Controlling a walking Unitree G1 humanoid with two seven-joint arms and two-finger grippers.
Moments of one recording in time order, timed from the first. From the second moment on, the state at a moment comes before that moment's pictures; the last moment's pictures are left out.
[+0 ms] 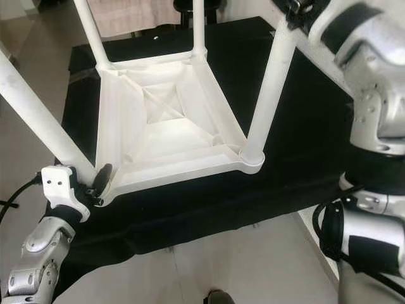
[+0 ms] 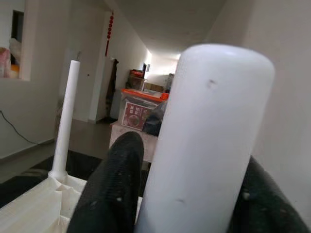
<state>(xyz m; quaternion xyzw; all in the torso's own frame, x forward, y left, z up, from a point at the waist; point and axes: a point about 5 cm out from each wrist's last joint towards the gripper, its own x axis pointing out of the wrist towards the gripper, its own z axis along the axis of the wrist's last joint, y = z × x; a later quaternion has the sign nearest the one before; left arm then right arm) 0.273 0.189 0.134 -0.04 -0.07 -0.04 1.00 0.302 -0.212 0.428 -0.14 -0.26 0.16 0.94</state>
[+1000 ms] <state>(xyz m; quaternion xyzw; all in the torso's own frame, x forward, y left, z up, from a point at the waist) 0.340 0.258 0.338 0.20 -0.18 -0.09 0.96 0.339 -0.223 0.364 0.08 -0.22 0.01 0.97</state>
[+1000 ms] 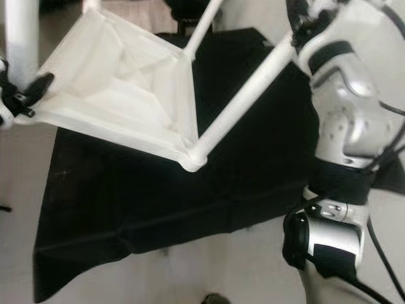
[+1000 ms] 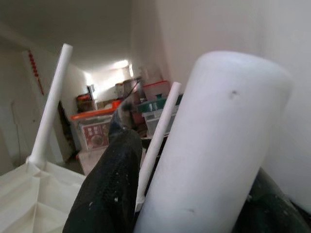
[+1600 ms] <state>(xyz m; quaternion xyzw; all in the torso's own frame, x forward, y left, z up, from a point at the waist) 0.389 0.177 0.420 0.28 -0.13 -0.24 0.92 0.380 -0.251 0.259 0.24 -0.11 -0.23 0.94</state>
